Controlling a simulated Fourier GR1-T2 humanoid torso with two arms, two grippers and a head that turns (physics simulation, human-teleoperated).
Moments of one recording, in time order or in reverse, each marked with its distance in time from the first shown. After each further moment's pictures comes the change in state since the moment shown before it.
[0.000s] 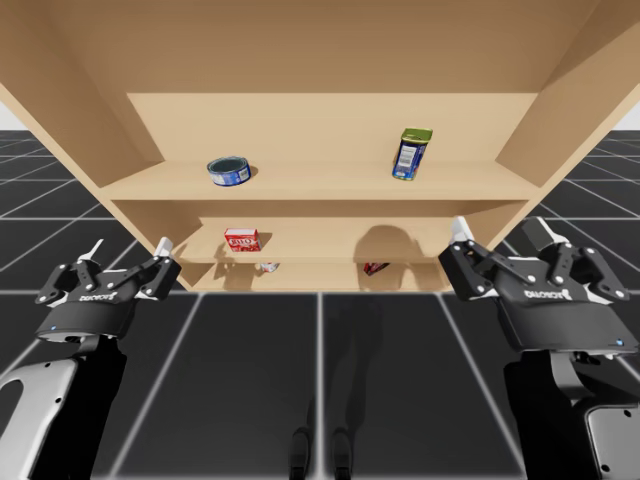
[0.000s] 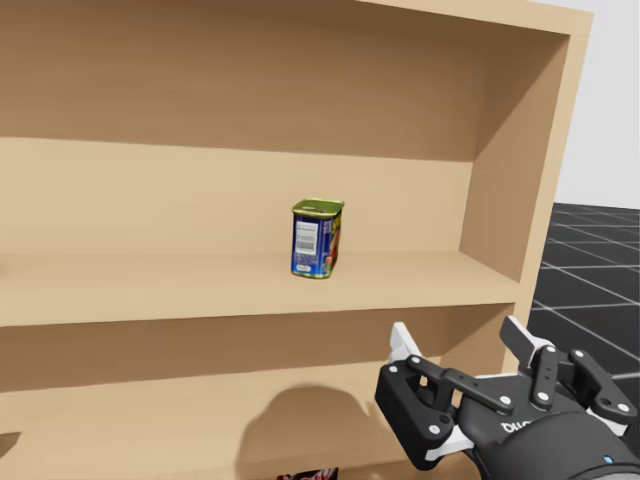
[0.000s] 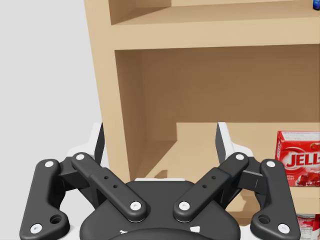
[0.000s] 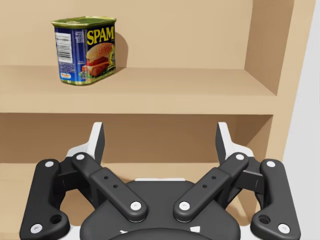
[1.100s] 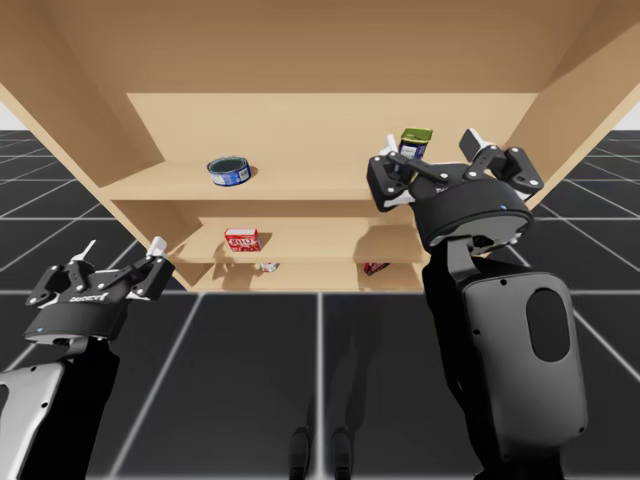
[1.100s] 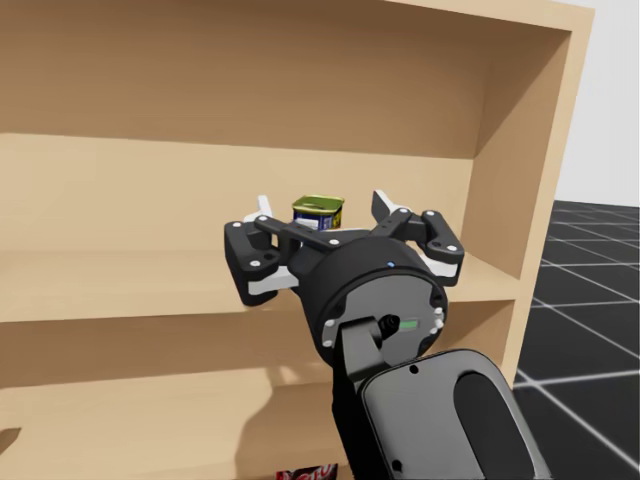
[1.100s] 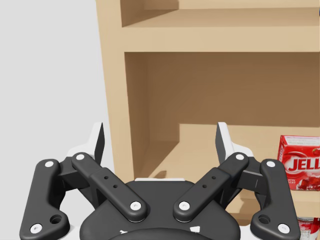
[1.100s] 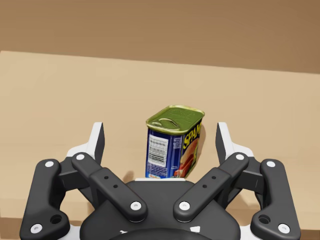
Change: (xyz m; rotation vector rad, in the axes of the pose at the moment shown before) left arm 0.005 0.006 0.002 0.005 0.006 0.029; right arm 0.063 0.091 -0.074 0.029 -0.045 0.043
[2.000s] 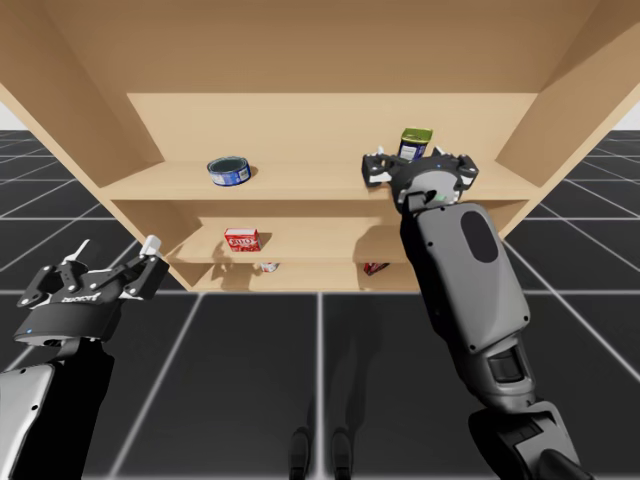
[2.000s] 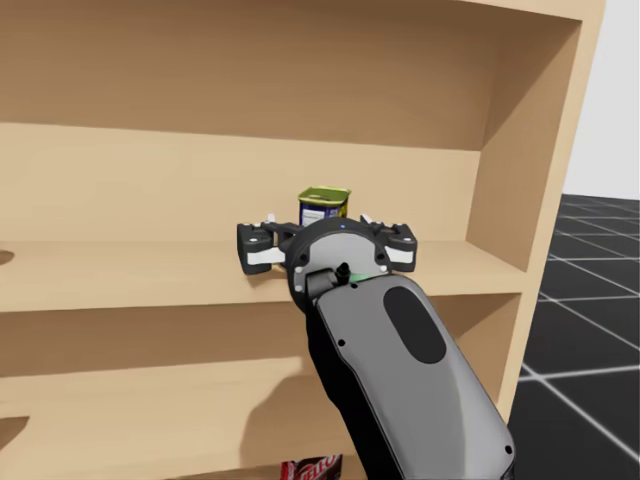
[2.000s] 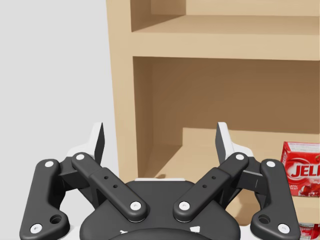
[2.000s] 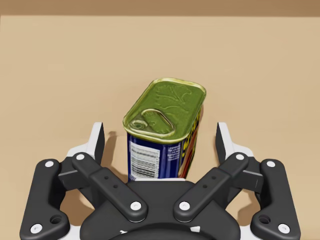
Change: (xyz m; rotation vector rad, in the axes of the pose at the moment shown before) left arm 0.003 0.004 0.001 0.009 -0.008 0.021; right arm -0.032 0.003 -0.080 -0.109 0.254 -0.018
